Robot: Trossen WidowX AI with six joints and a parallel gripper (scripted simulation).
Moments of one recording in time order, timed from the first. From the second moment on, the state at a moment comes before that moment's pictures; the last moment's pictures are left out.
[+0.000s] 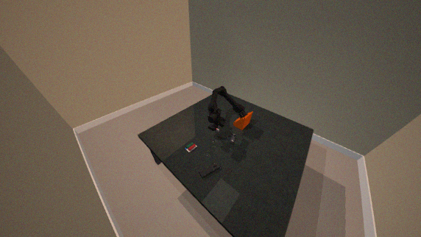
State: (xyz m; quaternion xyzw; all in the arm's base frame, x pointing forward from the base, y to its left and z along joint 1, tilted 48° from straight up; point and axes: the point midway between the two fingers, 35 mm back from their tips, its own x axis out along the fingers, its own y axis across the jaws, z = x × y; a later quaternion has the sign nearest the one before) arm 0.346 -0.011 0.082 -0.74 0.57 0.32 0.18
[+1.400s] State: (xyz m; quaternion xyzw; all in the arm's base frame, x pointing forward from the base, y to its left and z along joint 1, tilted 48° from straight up) arm 0.274 0.108 -0.027 -0.47 0.65 -0.09 0.59
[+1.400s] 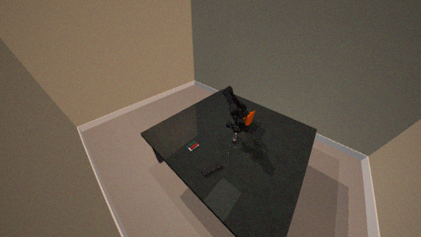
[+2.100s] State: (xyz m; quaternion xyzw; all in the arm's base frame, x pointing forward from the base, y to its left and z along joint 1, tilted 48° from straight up) arm 0.271 0.078 -0.053 -0.45 0.71 -0.15 0.51
